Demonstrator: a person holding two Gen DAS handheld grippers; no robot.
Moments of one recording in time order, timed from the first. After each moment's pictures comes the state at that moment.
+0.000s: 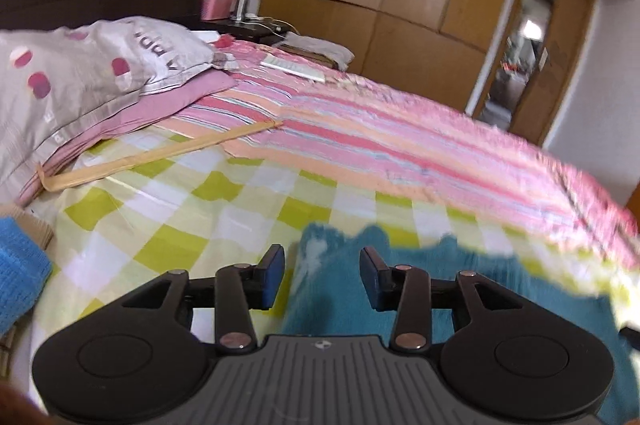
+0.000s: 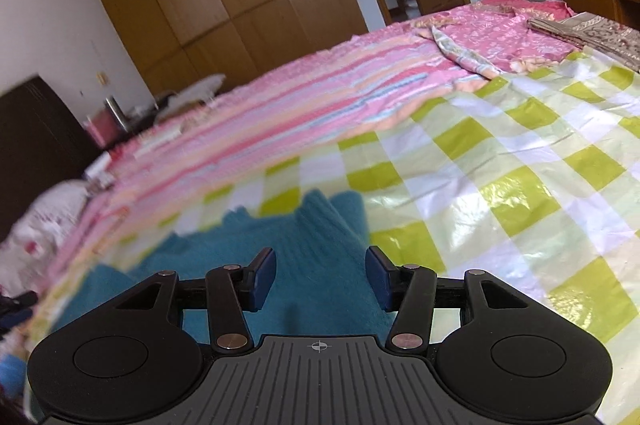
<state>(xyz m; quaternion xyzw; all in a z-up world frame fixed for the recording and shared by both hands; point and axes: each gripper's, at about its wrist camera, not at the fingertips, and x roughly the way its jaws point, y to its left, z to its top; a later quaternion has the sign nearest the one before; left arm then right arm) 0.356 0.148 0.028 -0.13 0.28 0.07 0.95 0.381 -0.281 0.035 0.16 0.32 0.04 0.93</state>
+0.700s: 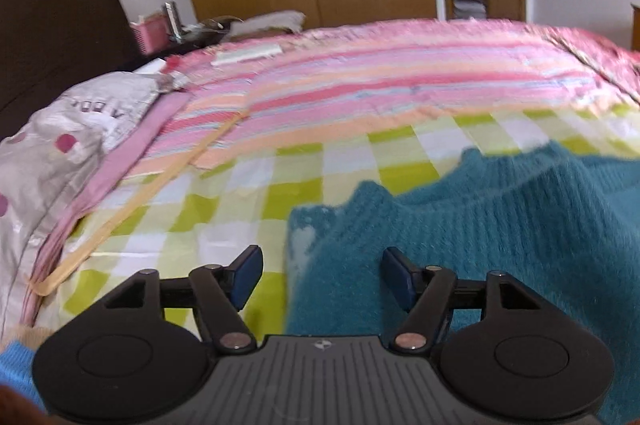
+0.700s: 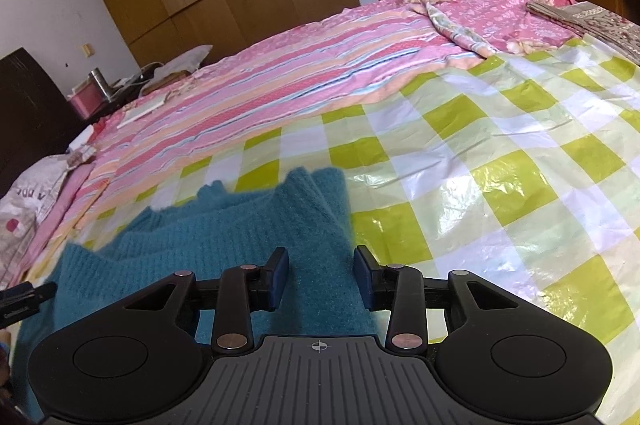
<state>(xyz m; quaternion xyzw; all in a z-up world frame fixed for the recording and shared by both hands) 0.412 0.110 0.002 0.08 0.35 0.04 0.93 0.392 -0.288 0.030 0.15 0.35 0.04 0.92</state>
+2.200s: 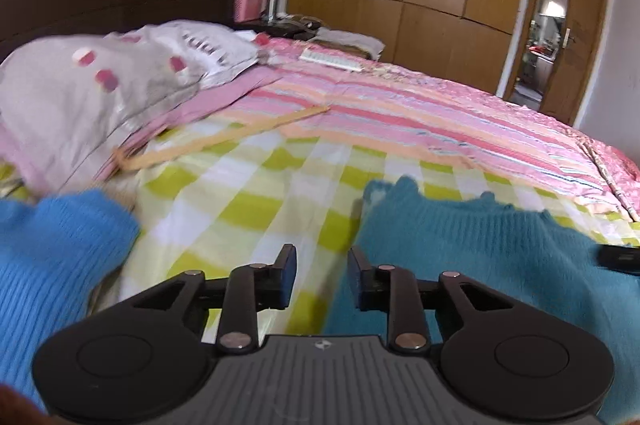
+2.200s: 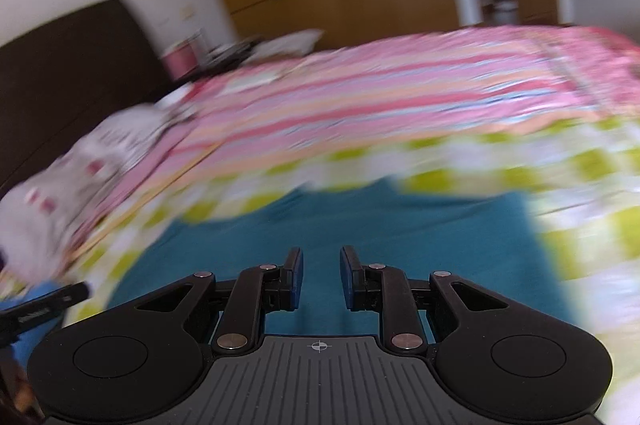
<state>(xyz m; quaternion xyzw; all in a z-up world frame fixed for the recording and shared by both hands) 0.283 0.161 0.028 -0.11 0.29 0.12 0.94 0.368 -0.136 0.062 0.08 0.35 0.20 0.91</state>
